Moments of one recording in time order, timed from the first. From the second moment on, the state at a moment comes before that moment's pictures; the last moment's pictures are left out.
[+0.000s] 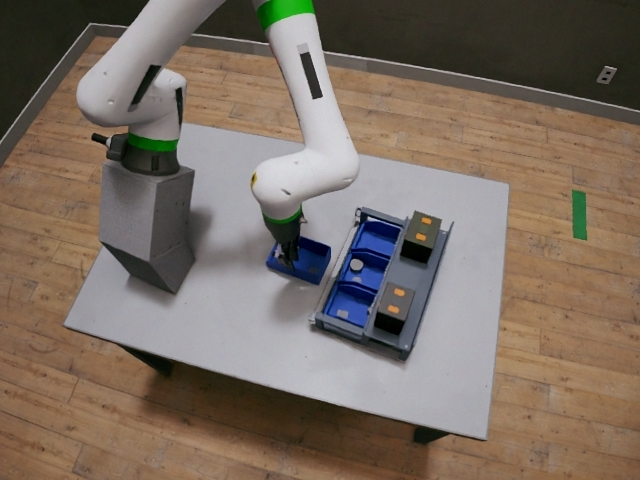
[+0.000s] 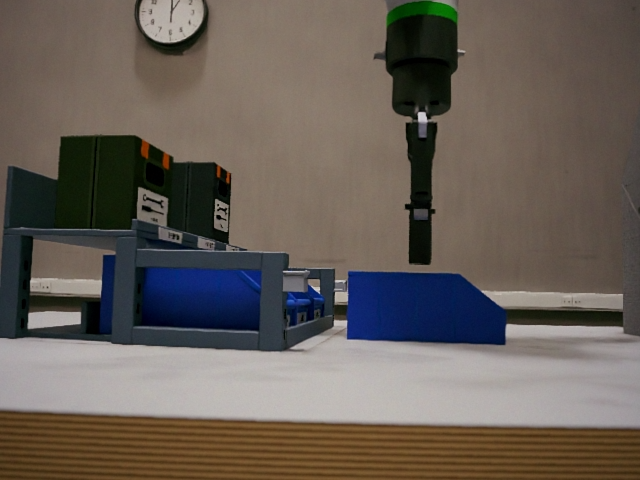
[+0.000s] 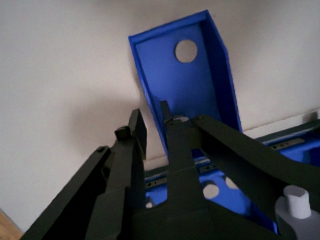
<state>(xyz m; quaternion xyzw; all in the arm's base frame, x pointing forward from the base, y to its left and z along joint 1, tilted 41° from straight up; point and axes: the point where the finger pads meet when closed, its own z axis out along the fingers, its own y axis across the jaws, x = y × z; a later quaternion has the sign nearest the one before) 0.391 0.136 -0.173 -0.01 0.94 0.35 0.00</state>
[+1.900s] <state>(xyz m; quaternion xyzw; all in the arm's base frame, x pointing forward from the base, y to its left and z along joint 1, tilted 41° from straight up) 0.391 0.100 -0.131 -0.01 0.94 0.35 0.00</state>
